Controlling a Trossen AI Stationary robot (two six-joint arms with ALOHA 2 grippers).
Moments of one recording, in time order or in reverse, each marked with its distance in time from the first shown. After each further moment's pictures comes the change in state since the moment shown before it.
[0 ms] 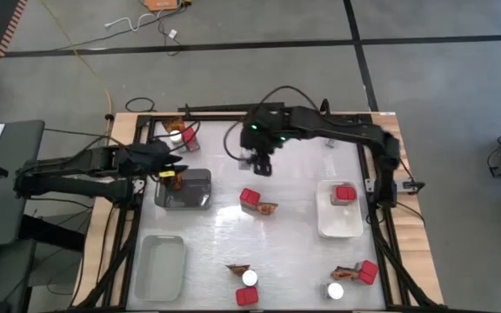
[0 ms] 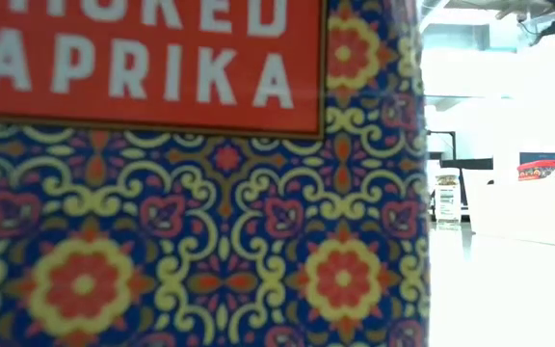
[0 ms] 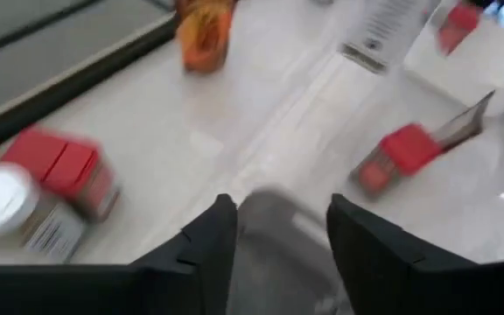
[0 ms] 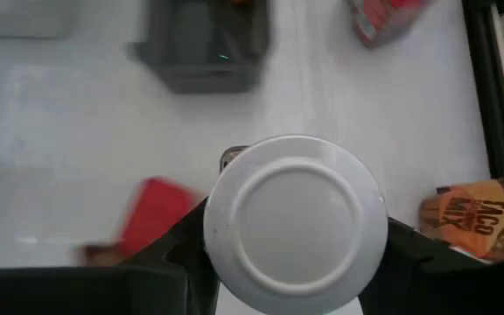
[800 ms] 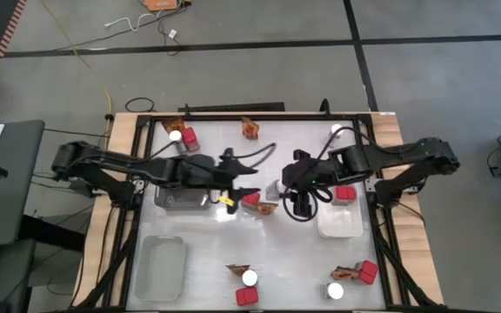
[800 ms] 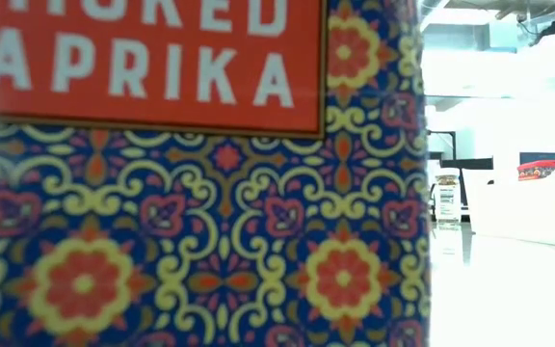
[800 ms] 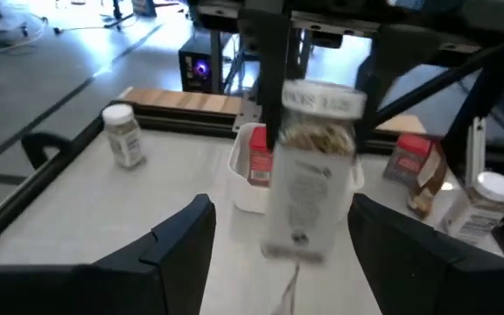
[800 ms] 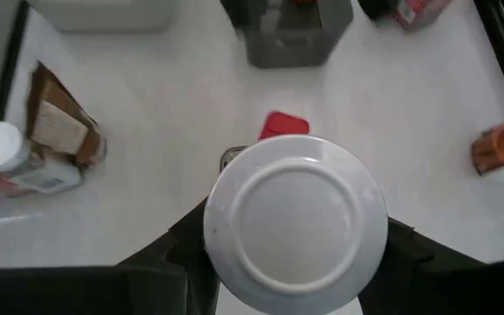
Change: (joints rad) left arm -0.191 0.757 0.392 0.712 0.132 0.344; right arm 0.361 -0.470 -0.529 0.188 0.269 0.340
